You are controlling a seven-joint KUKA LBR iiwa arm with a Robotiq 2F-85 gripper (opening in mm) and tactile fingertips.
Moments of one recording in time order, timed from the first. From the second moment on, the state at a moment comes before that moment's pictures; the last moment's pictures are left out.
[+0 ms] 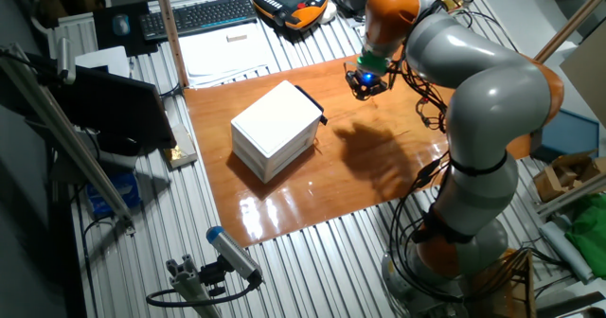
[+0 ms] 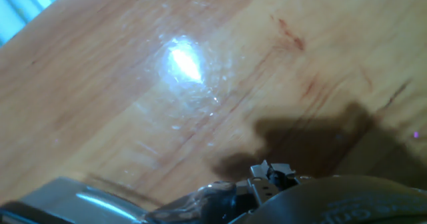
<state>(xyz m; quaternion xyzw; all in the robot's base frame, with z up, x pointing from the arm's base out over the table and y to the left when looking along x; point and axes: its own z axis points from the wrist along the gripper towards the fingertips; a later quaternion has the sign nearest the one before) 0.543 0.010 0.207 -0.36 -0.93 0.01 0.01</state>
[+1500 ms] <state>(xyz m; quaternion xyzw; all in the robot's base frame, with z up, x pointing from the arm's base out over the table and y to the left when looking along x) 0.547 0.009 0.206 -0.56 -0.83 0.04 -0.02</state>
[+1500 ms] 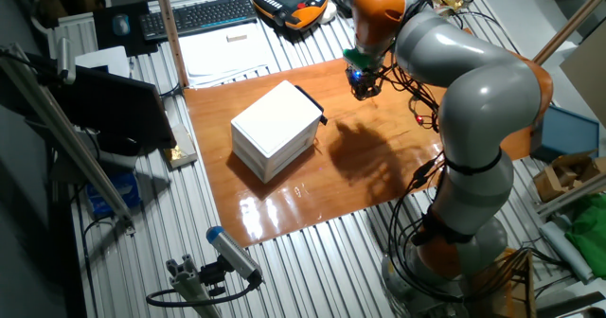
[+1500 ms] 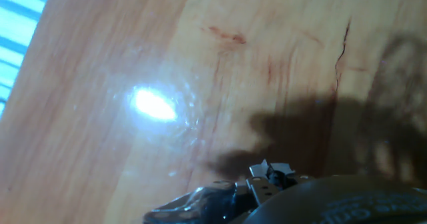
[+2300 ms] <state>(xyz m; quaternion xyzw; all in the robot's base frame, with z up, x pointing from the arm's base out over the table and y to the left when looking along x) 0.547 0.009 0.206 -0.63 -0.78 0.05 -0.03</state>
